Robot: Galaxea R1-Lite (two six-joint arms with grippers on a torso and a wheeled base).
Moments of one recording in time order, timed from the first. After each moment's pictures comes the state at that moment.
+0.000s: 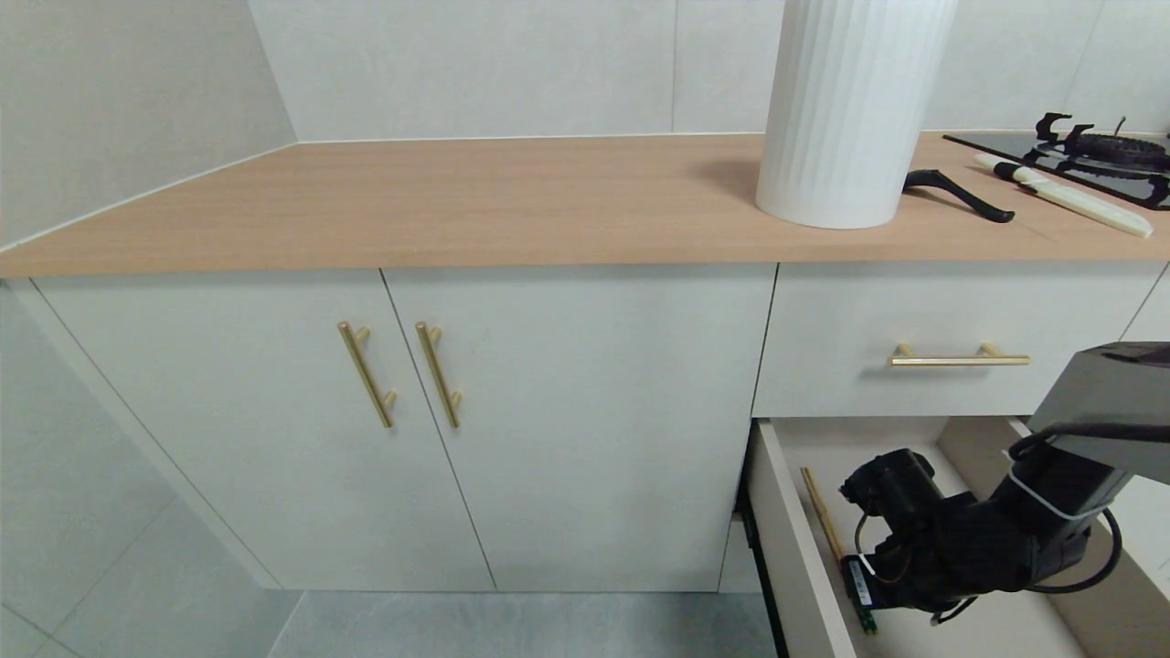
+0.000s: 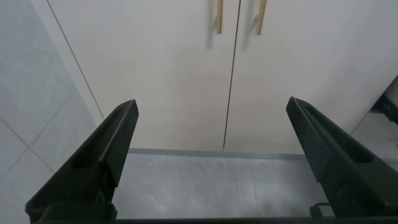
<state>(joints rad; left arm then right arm) 0.00 0.00 0.00 0.00 0.04 -0.01 0.30 2.19 -0.71 -0.34 -0.15 0.23</state>
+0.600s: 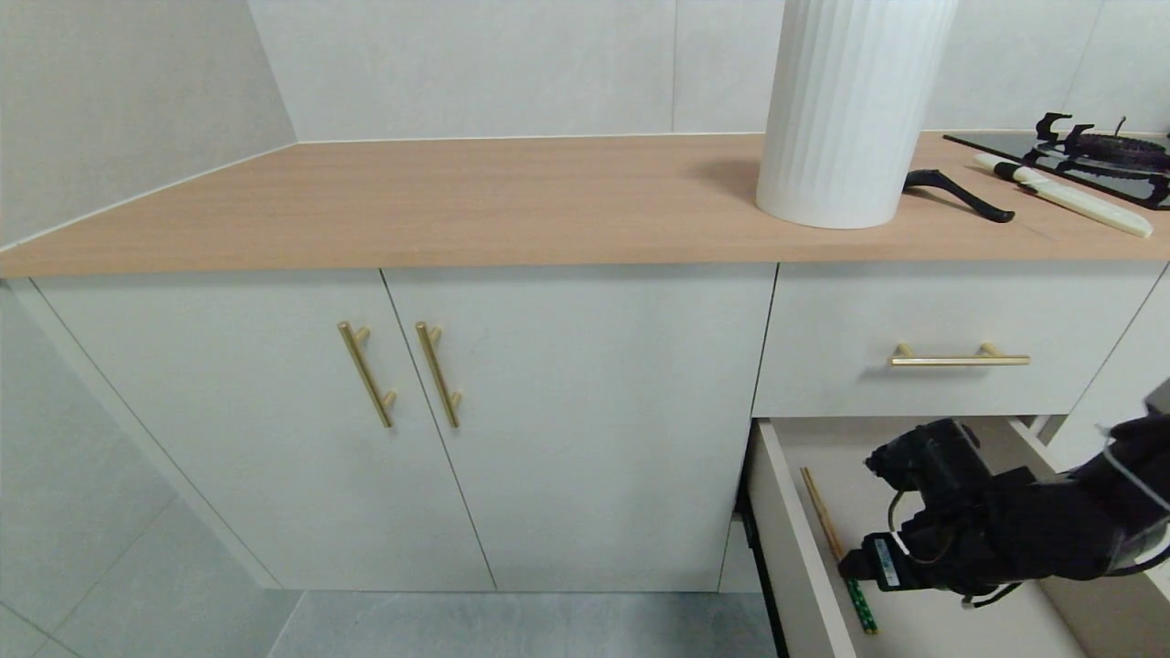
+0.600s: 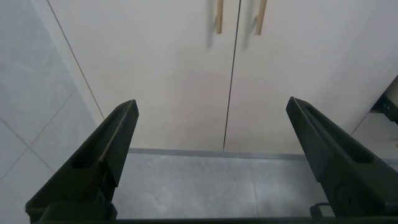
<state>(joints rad) 0.00 0.00 0.00 0.00 0.04 -0.01 0.29 1.96 -0.68 -0.21 -0.14 0.21</state>
